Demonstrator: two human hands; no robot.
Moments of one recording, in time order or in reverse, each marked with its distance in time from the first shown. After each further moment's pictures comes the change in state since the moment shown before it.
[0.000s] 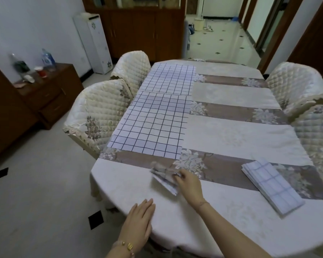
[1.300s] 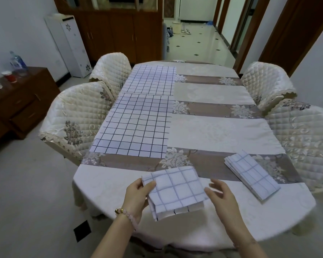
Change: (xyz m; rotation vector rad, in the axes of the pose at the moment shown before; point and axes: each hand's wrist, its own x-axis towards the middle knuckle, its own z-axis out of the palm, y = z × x) left_hand 0.053 0.075 -0.101 -1.509 0.116 -0.592; right_hand -0.097 0.029 -0.094 0.468 0.215 0.320
